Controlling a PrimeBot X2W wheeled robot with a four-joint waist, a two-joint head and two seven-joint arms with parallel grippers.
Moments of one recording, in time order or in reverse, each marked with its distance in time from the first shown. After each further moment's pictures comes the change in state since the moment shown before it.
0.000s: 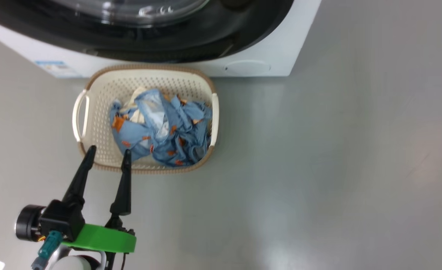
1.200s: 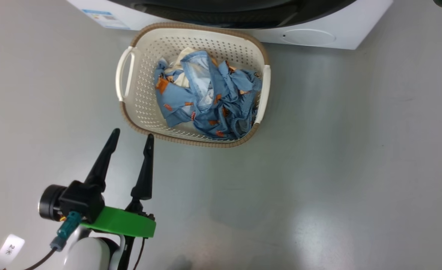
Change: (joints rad) left arm -0.095 -0.006 -0.103 0.046 -0.058 0.027 0.000; right arm -0.433 -0.014 0.410 0.047 -0.185 0.000 0.332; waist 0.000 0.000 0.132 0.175
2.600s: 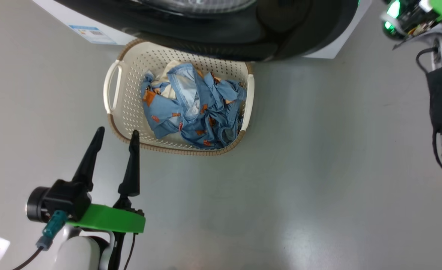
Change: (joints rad) left arm -0.002 -0.003 0.045 0.002 -0.016 0.007 0.000; right arm 0.034 0.025 0.162 0.043 0.005 0.000 0.070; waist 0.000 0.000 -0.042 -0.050
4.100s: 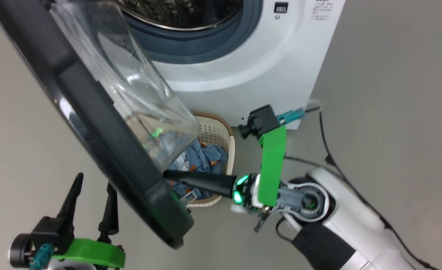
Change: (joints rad) left arm 0.147 0.003 0.119 0.050 0.037 -0.018 0.000; right arm 0.467 0.182 0.509 -0.251 0.183 0.000 -0.016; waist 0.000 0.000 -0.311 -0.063
